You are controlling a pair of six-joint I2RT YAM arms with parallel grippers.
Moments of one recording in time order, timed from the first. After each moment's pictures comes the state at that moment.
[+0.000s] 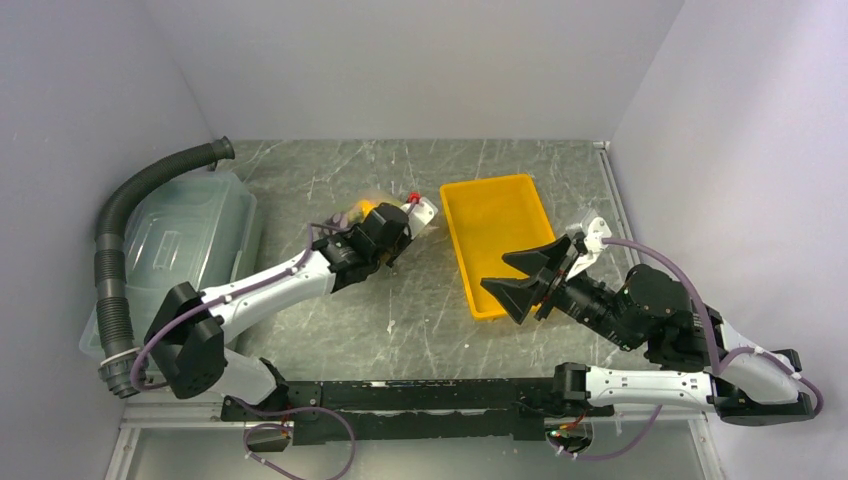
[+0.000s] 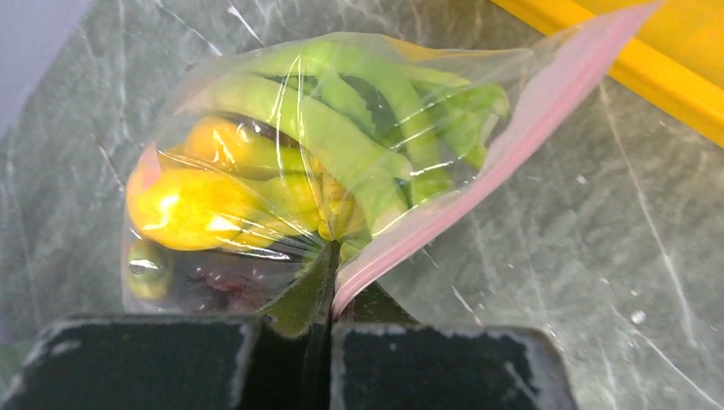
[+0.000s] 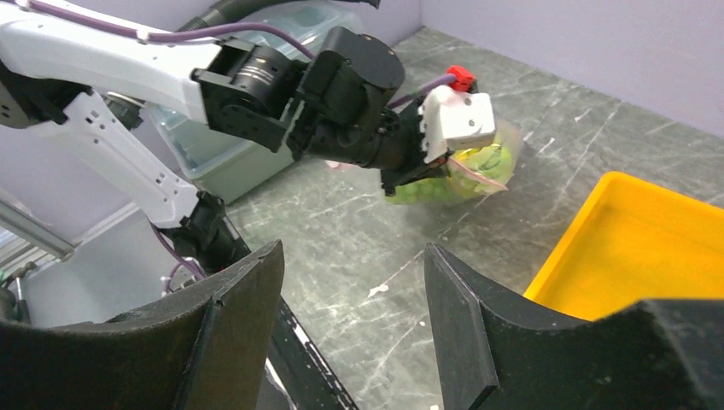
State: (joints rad) left arm -0.84 1.44 1.07 -0.28 -0.36 0.19; right arm 1.37 0.61 1.15 -0.56 0.46 0.23
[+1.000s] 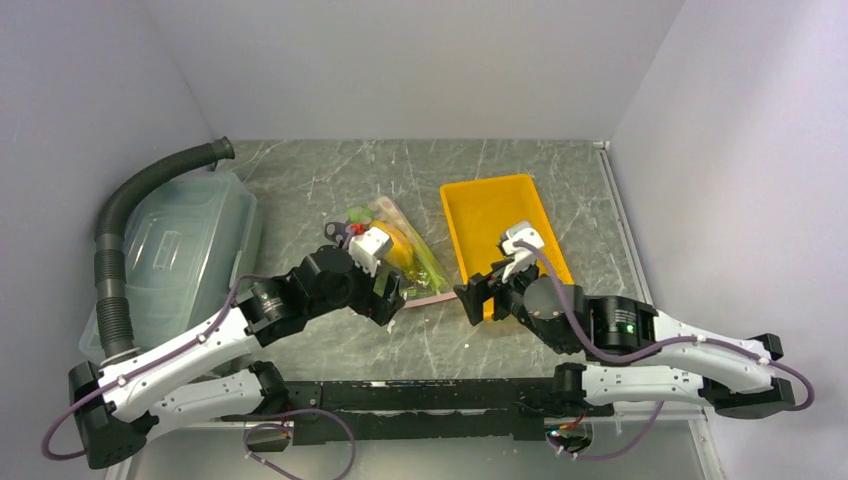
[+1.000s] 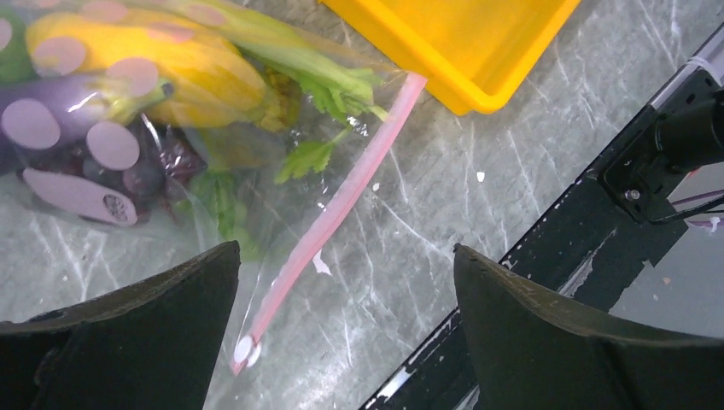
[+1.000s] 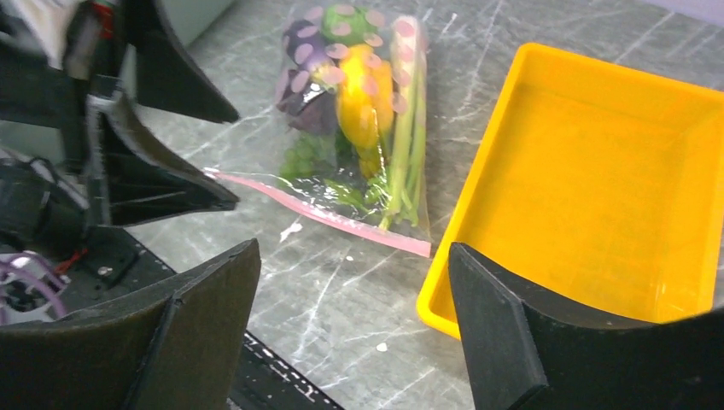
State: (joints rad) left arm -0.95 0.91 0.82 -0.44 -0.07 -0.28; right arm 1.37 0.76 1.03 -0.66 0.69 0.37
